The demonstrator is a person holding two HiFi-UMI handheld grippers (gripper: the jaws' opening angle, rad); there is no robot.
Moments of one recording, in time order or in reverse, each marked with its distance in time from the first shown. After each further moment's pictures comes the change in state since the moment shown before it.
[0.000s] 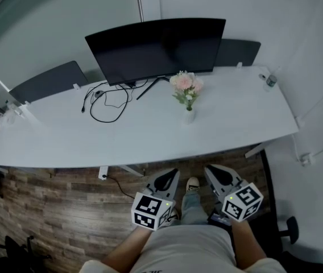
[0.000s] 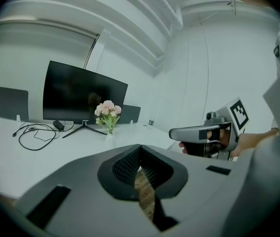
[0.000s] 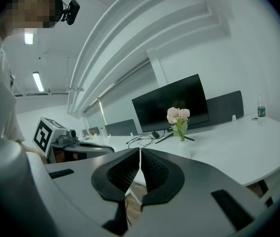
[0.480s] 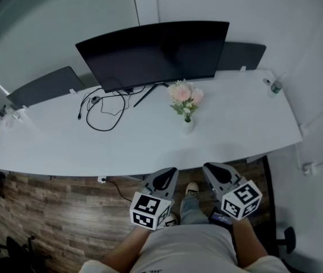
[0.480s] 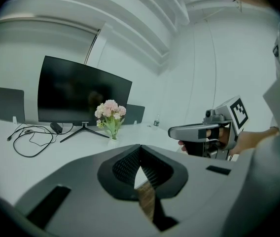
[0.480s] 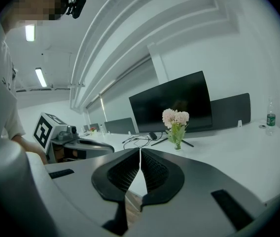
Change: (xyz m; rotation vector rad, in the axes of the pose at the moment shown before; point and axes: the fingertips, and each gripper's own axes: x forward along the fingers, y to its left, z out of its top) left arm 0.057 0.032 0.023 -0.012 0.017 0.027; right arm 0.045 -0.051 0.026 -0.055 0.044 0.035
